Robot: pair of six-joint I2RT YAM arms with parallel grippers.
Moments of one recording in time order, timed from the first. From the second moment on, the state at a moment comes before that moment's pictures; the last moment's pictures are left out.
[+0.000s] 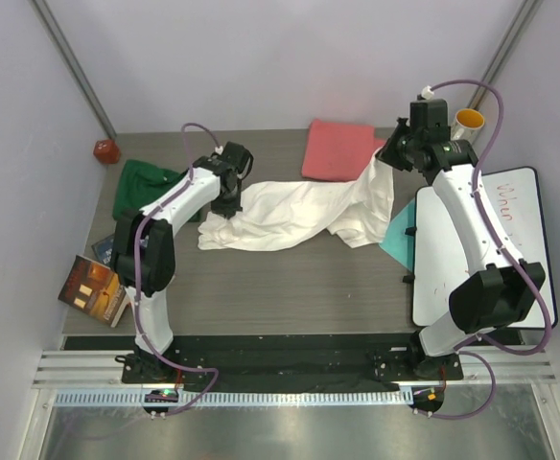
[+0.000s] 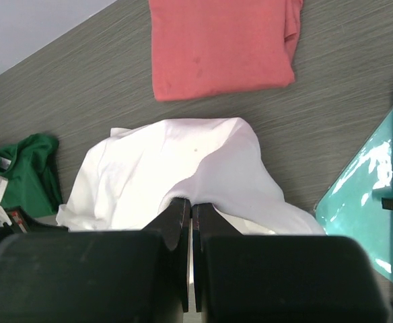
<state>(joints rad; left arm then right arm) -0.42 1.93 1.57 -0.87 -0.24 -0.34 0.14 1.55 1.64 -0.72 0.00 0.56</state>
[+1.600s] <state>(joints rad) -0.33 1.82 1.49 -0.82 -0.30 -0.41 0.12 1.57 1.47 -0.68 -0.04 0.60</state>
